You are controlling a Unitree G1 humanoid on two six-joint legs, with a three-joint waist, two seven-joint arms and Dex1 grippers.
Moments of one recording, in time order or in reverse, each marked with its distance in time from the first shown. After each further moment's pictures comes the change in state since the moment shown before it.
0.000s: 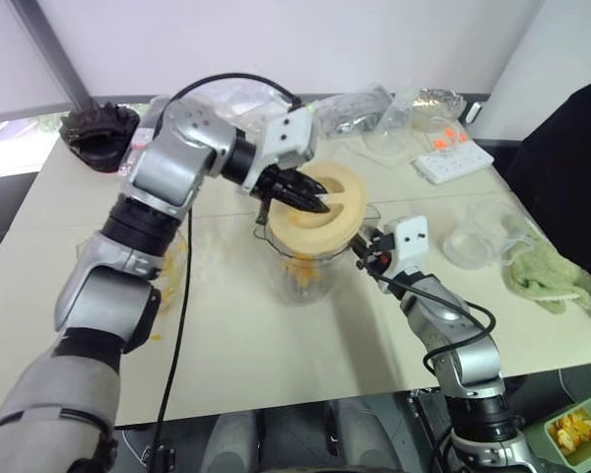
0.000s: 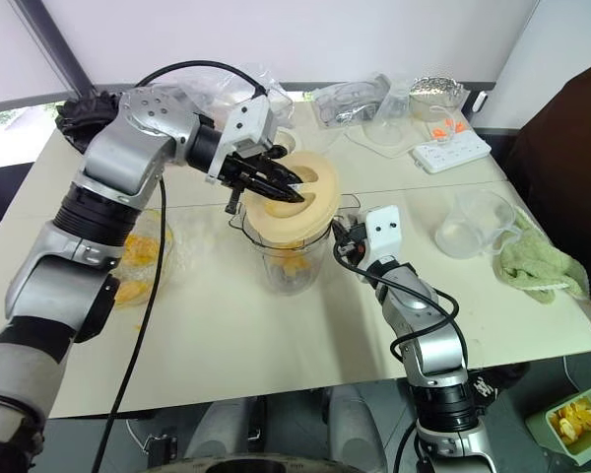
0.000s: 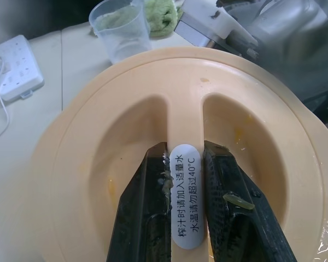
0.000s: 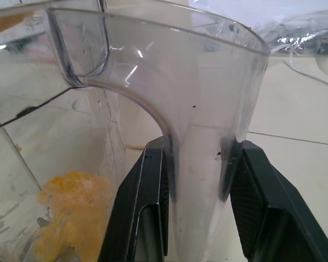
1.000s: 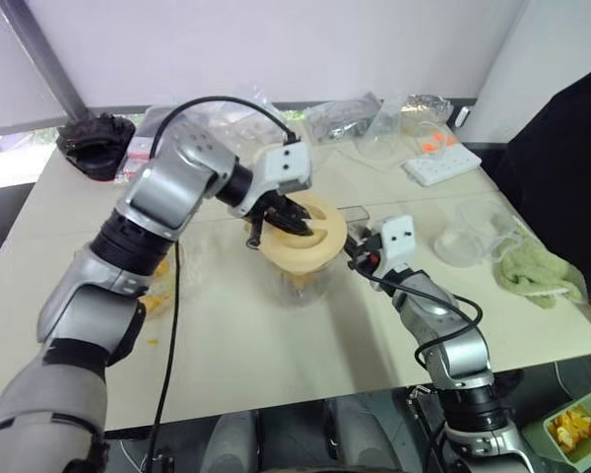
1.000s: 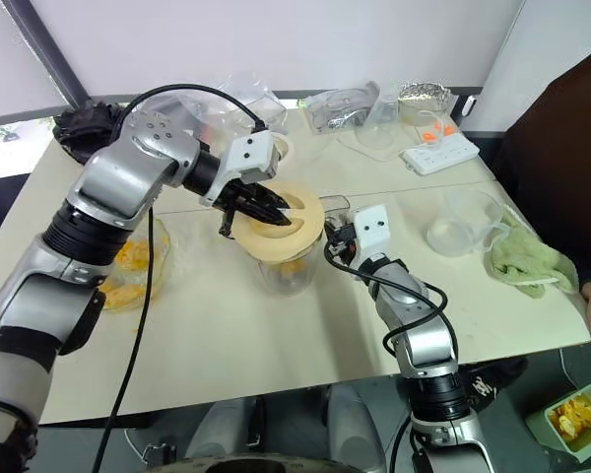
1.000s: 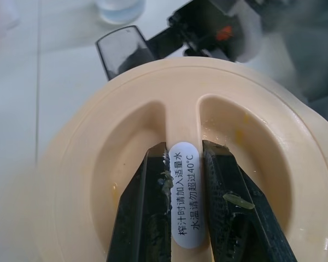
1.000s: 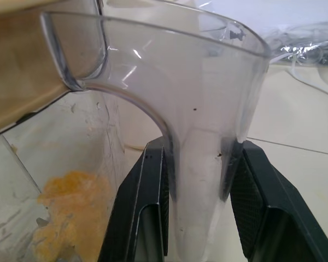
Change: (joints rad) left arm 0.086 0.069 -0.099 -0.186 0.049 0.252 0.090; right arm -0.040 0.010 0.030 0.091 -0.048 -0.043 0.025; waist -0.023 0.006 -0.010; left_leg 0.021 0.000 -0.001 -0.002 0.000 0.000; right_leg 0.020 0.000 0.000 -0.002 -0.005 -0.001
